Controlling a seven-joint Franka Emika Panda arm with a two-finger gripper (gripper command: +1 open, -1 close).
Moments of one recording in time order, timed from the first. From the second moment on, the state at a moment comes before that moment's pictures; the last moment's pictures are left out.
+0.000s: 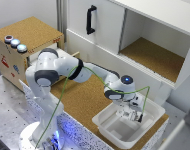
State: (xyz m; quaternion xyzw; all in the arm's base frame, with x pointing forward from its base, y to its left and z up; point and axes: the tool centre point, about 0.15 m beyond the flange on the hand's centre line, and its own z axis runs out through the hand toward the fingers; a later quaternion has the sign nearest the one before) arm 0.370 -0.420 0.244 0.99 0.13 0.09 0.05
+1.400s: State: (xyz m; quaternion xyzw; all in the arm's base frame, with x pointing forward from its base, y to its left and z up) arm 0.381 -0.430 0.237 0.98 0.13 0.11 0.01
